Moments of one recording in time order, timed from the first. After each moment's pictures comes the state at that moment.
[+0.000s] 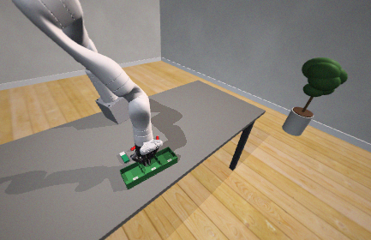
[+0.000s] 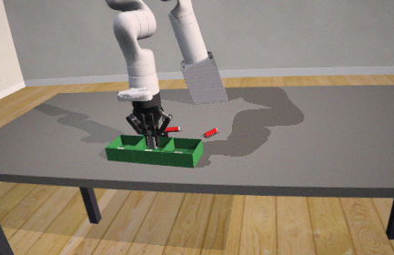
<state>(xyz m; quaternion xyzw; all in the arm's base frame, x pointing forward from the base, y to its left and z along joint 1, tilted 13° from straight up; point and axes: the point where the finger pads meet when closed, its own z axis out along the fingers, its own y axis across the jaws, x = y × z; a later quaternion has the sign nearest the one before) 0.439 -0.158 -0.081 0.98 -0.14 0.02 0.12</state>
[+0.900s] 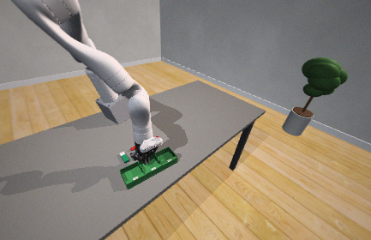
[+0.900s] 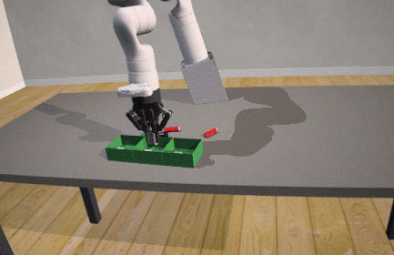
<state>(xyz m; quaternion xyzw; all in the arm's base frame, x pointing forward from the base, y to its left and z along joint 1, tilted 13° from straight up) 0.437 -0.154 -0.071 0.98 -0.14 0.02 0.11</state>
